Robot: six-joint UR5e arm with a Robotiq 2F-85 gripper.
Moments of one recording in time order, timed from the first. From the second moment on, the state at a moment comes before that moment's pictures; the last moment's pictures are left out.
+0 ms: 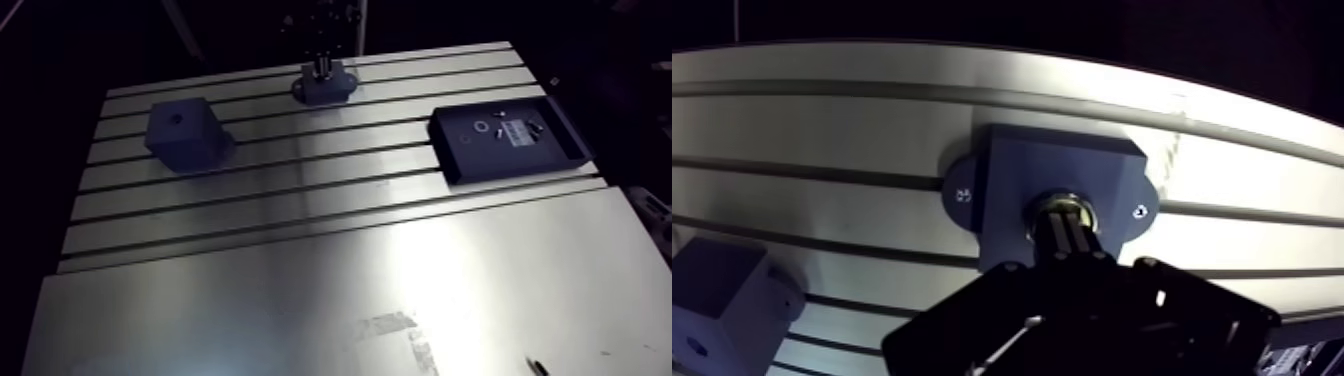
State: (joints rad) arm -0.19 -0.93 1.49 -2.04 -1.59 -1.88
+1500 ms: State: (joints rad) arm -0.19 -0.94 1.51 -2.06 -1.59 -1.88
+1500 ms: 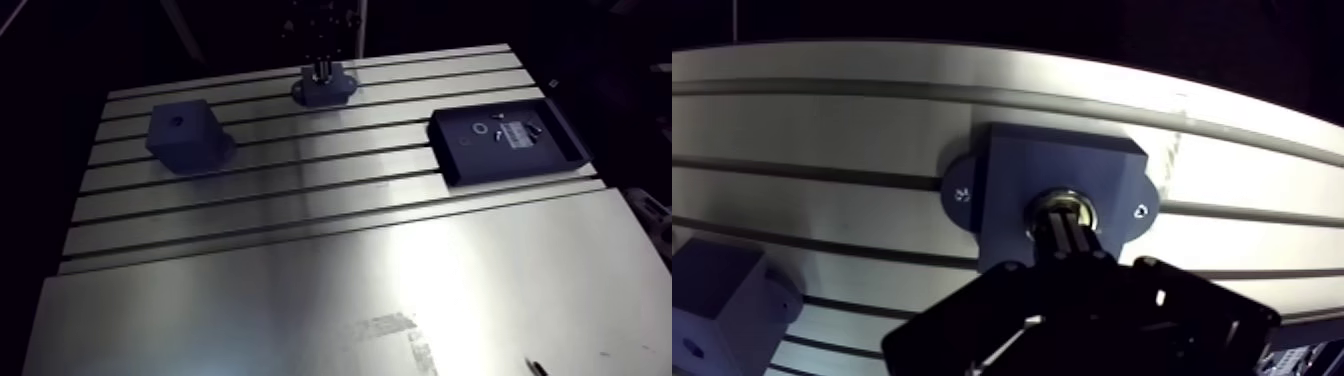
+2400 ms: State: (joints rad) arm -0.19 -0.94 1.52 -2.07 -1.59 -1.88
